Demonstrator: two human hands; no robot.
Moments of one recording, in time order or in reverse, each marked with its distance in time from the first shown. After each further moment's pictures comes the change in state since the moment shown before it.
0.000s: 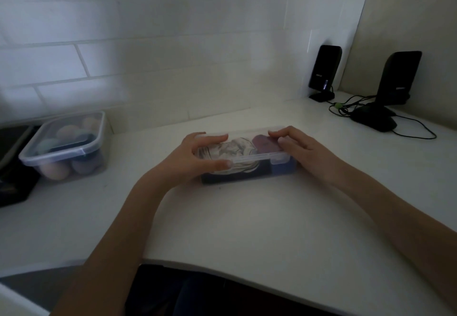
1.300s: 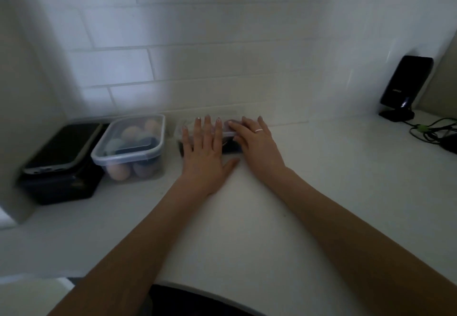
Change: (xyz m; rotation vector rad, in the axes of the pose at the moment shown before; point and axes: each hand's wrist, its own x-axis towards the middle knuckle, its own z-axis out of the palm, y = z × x) left_hand 0.038 -0.090 -0.037 1.018 0.419 -0.083; right_hand 0.154 -0.028 0.165 -0.476 0.197 -0.345
